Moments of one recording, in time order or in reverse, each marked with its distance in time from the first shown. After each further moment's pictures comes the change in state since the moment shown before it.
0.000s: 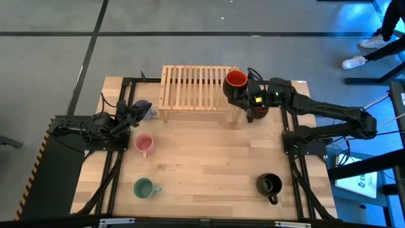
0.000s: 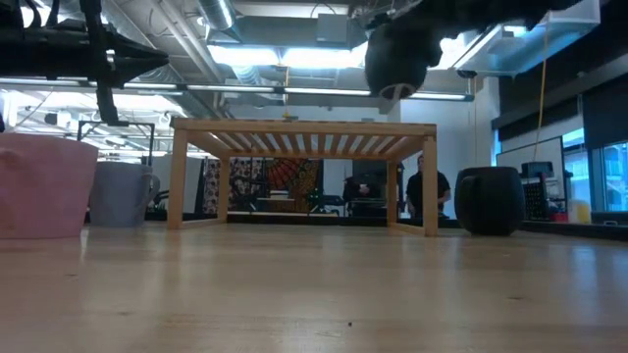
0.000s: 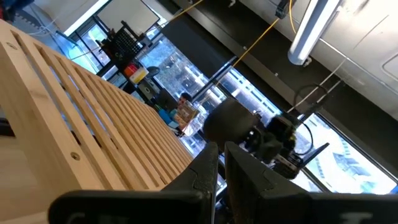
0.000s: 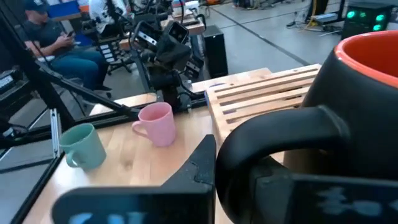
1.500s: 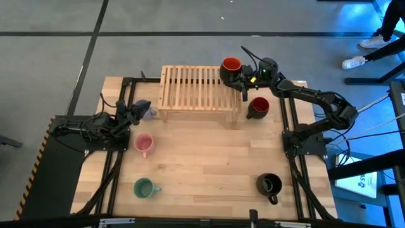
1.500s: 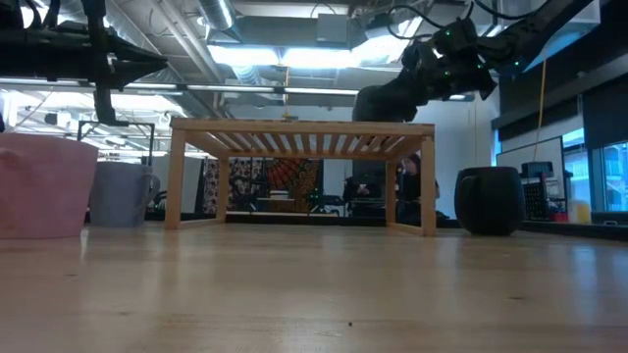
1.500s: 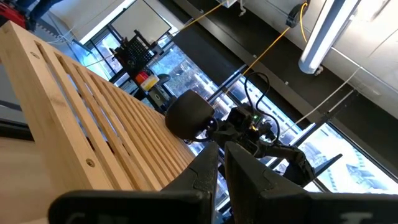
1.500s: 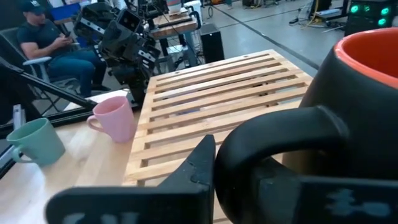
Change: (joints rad) left arm 0.000 0.000 0.000 0.000 -0.060 0.000; right arm -0.394 0.338 0.001 0.290 -0.408 -0.085
